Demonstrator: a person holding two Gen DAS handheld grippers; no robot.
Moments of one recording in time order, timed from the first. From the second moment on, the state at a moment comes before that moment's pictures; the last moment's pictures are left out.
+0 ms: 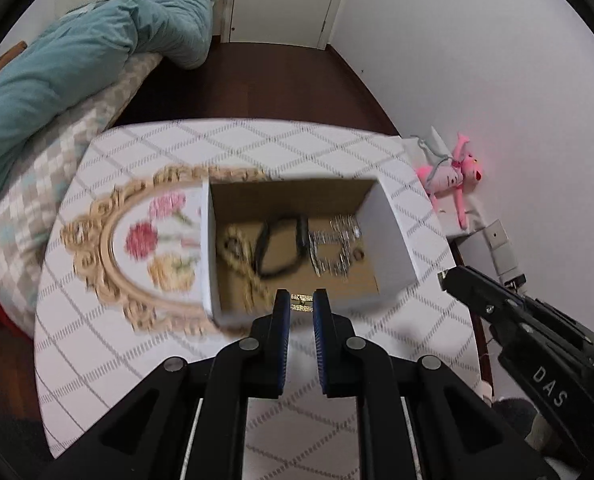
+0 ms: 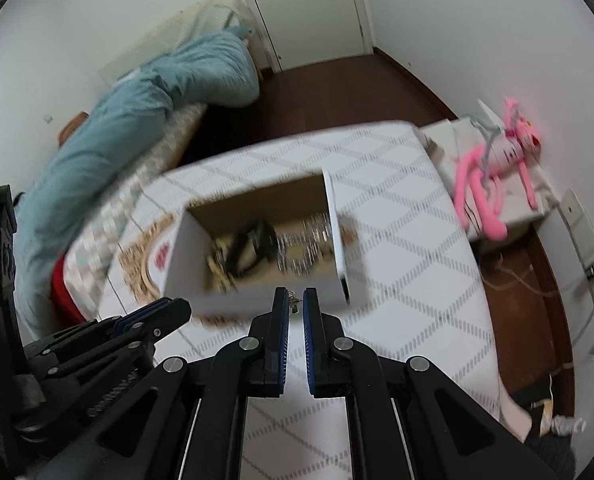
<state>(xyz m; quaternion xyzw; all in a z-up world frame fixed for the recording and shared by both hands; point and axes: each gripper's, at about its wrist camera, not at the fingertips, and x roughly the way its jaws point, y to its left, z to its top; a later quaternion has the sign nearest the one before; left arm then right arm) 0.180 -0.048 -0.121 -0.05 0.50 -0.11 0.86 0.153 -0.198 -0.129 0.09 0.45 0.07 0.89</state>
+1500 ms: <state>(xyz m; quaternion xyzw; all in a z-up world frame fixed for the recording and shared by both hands) 0.211 -0.008 -0.147 0.00 0.54 0.00 0.84 0.214 -0.198 -0.160 -0.04 0.53 -0.01 0.85</state>
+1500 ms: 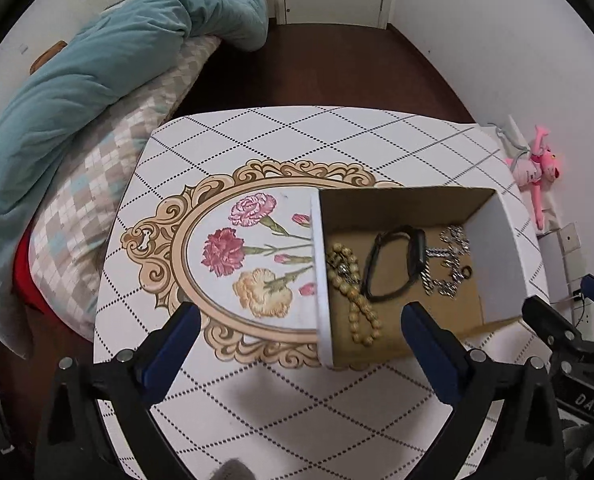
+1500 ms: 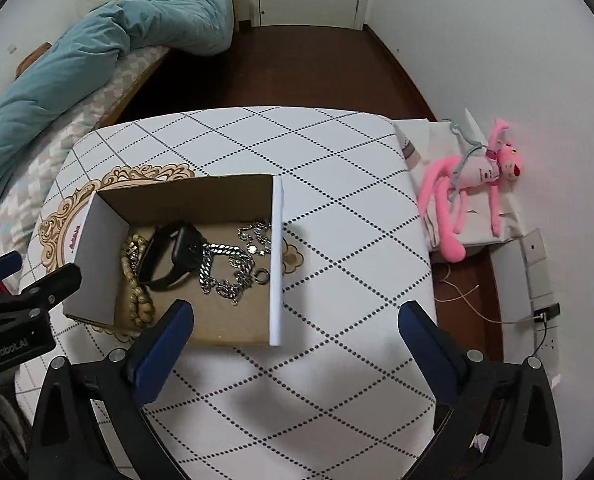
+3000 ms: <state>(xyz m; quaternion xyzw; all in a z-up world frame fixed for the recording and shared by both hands) 0.032 -0.014 0.056 -0.02 0.38 -0.01 0.93 -0.009 -0.196 0.084 -0.02 0.33 -0.03 0.94</state>
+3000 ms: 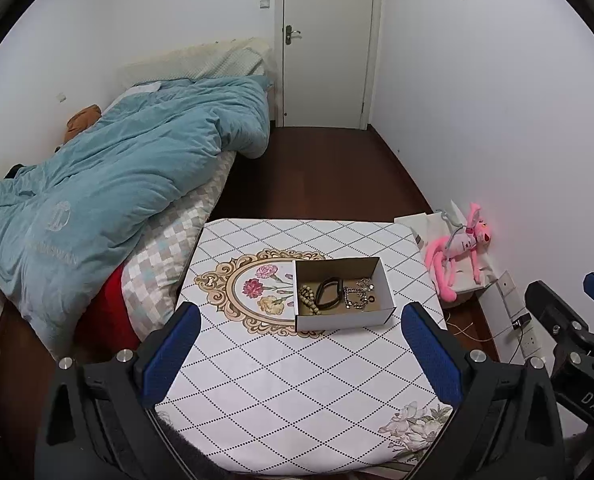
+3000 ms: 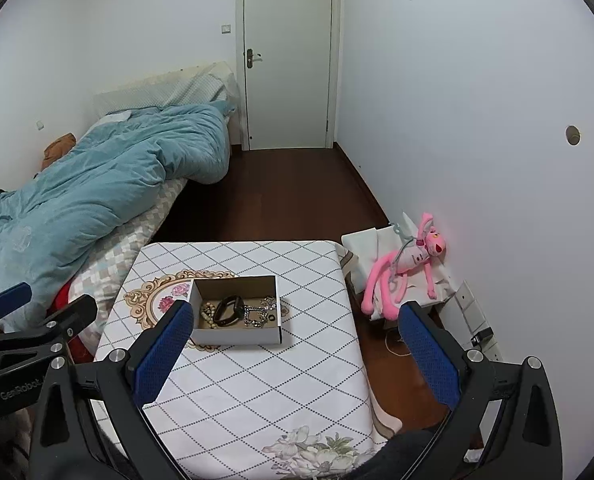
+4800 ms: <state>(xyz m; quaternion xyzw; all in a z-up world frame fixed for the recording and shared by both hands) 0.111 -0.020 0.010 0.00 0.46 0.01 0.89 0.100 -0.192 0.018 -0.04 0.43 -0.03 0.90</state>
